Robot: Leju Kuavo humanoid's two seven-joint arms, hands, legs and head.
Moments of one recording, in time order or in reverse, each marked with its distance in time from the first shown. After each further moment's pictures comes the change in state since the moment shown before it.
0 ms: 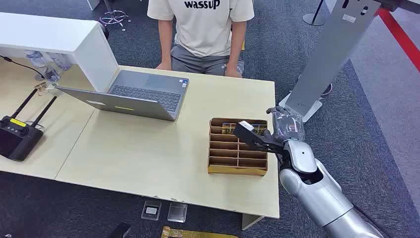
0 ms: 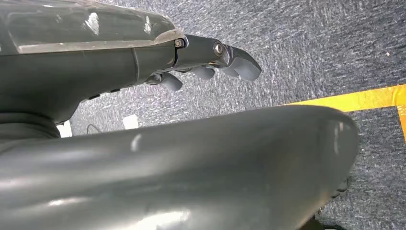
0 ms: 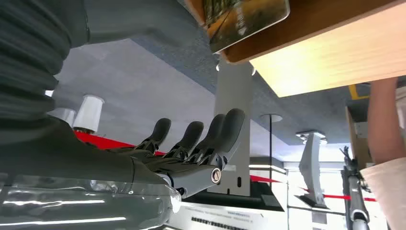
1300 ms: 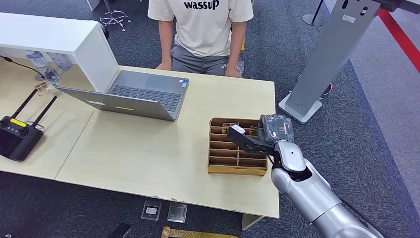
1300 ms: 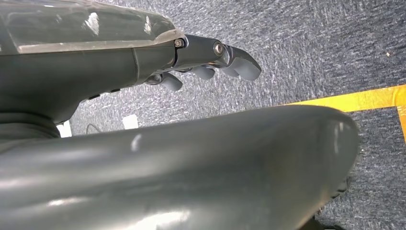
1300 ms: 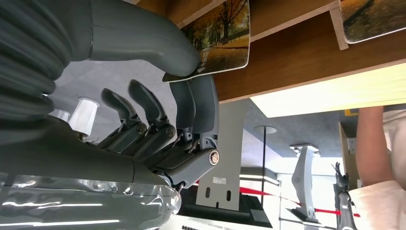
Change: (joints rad) left arm 0.002 -0.003 0.000 0.000 0.003 0.006 -0.002; right arm -0.037 0.058 0.059 0.144 -0.041 -0.037 -0.023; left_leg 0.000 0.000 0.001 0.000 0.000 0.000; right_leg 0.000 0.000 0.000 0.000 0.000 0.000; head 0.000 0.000
